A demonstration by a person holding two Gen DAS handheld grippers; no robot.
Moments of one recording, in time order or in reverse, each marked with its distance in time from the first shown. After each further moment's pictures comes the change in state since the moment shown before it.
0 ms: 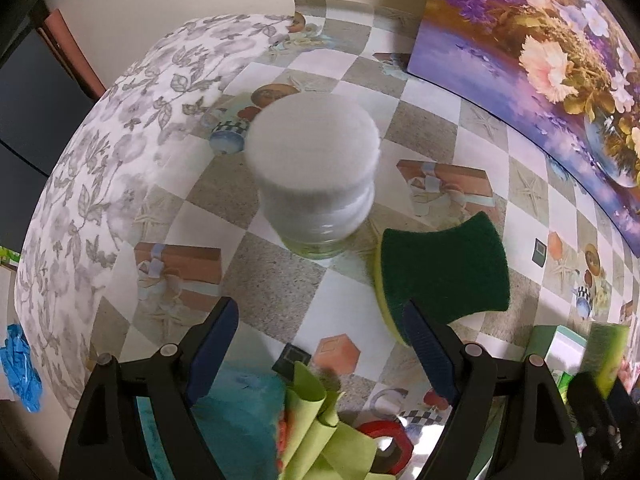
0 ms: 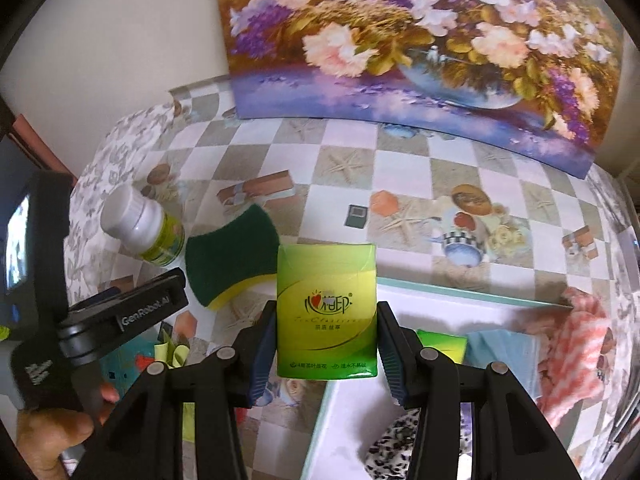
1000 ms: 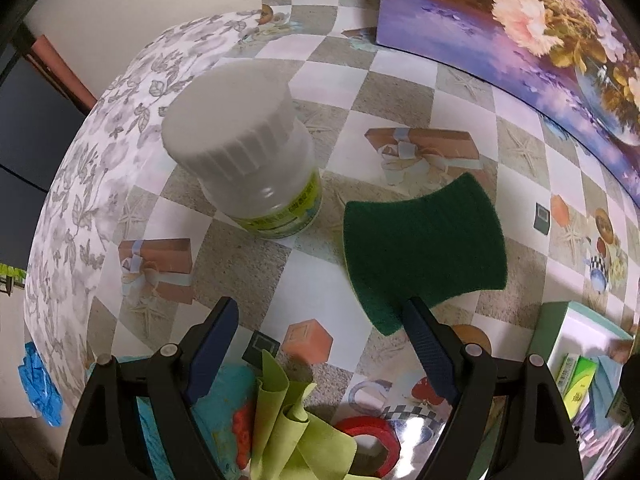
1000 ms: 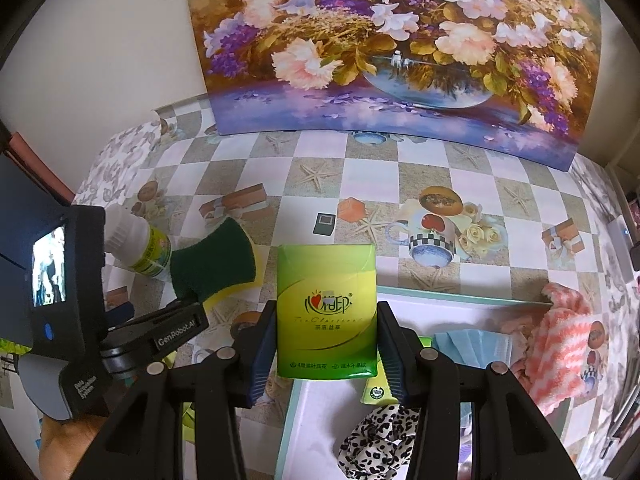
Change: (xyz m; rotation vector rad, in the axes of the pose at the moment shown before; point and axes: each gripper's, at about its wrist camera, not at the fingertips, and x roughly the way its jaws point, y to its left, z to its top) left arm 0.008 -0.028 -0.011 0.075 0.022 0.049; right arm -0.014 -0.029 0.001 0.039 -0.021 0.000
